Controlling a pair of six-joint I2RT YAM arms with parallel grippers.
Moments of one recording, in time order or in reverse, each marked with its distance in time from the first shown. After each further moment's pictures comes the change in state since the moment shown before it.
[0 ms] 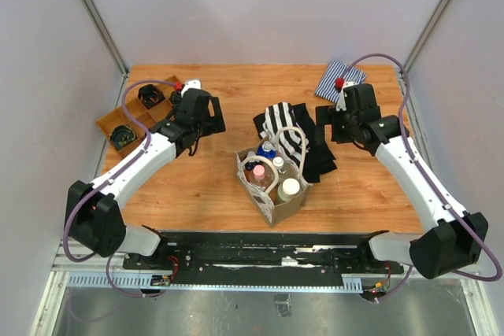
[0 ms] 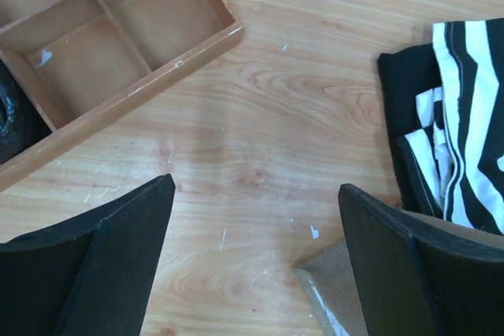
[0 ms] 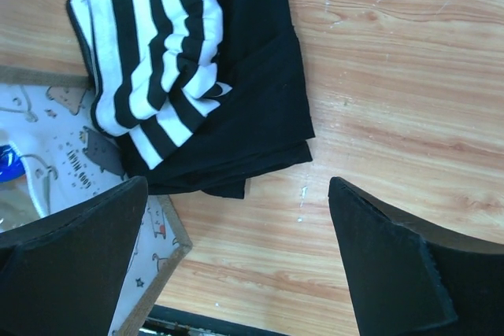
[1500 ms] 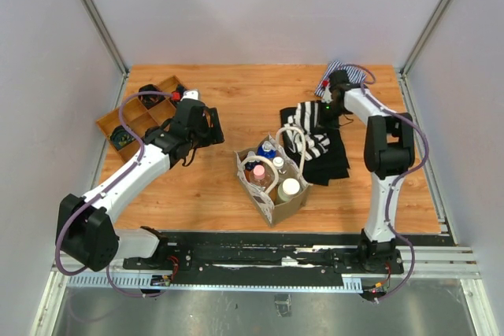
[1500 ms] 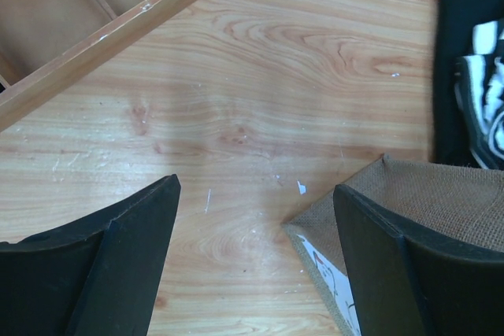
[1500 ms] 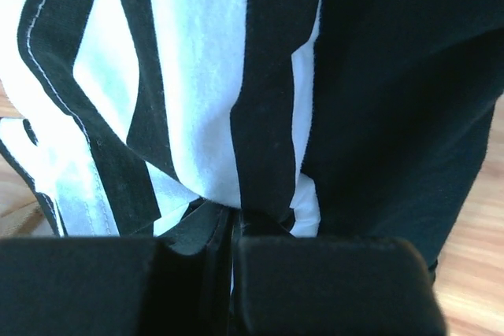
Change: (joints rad) left arm 0.009 -0.100 -0.119 -0.008 0.127 -0.032; right arm -0.143 0.897 0.484 -0.035 -0.298 0.026
